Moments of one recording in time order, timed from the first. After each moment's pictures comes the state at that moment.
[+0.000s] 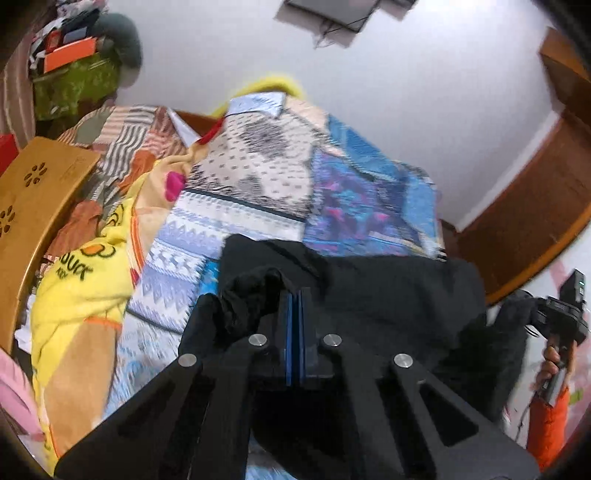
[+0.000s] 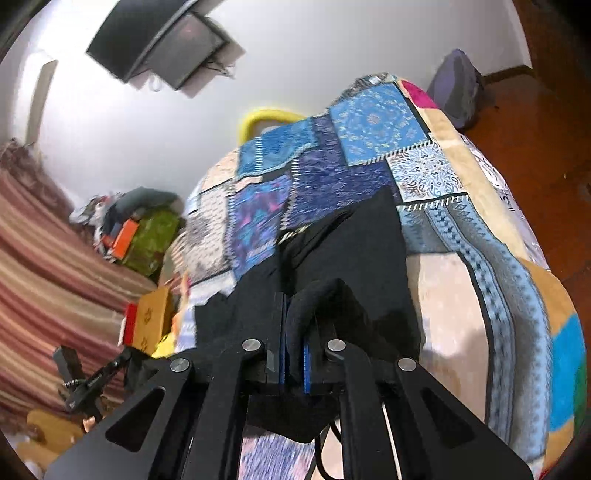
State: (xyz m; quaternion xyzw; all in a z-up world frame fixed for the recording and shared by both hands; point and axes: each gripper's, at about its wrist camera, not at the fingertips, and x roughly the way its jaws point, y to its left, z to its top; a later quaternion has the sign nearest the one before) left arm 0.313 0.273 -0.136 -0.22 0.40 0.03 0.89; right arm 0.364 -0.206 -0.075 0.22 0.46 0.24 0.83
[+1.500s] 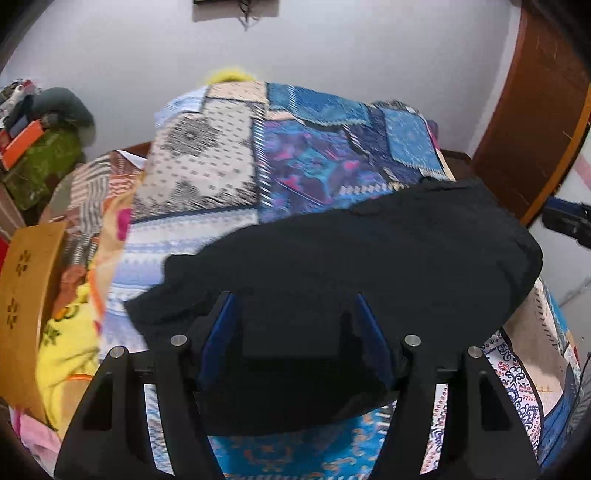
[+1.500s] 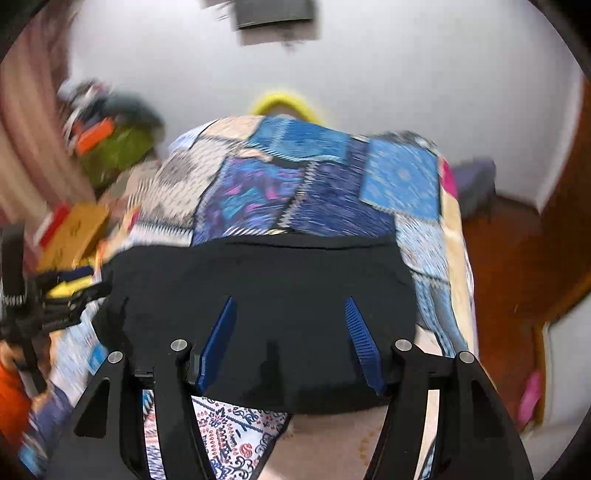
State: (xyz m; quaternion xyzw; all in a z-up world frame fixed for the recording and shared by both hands) left arm 0.367 0.156 -0.170 -0.04 0.44 0.00 0.90; right arm 0.332 -0.098 -0.063 -0.11 0.40 0.24 0.88
